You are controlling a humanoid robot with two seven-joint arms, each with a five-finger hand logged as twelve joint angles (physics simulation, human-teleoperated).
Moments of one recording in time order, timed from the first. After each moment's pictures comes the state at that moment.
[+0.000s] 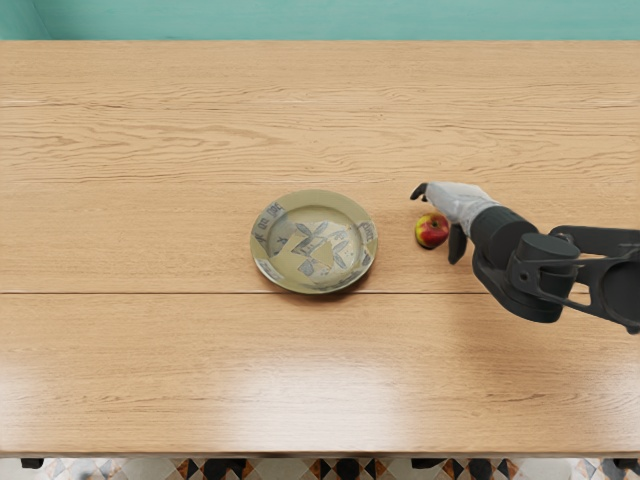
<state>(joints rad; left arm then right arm) -0.02 0.00 -0.15 -0.15 0.02 0.00 0.18 1.18 -0.49 -0.15 1.41 -1.16 -0.29 -0.61</state>
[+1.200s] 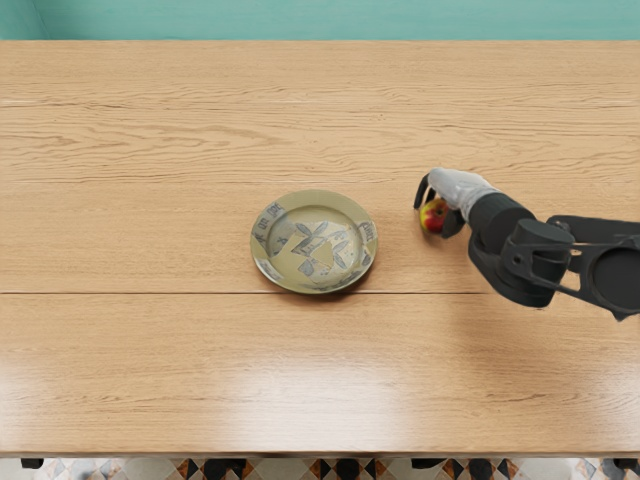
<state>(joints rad) -0.02 0.00 -0.15 -0.15 0.02 0.00 0.18 1.18 -0.46 -0.11 1.34 -1.13 -0.30 -0.61</state>
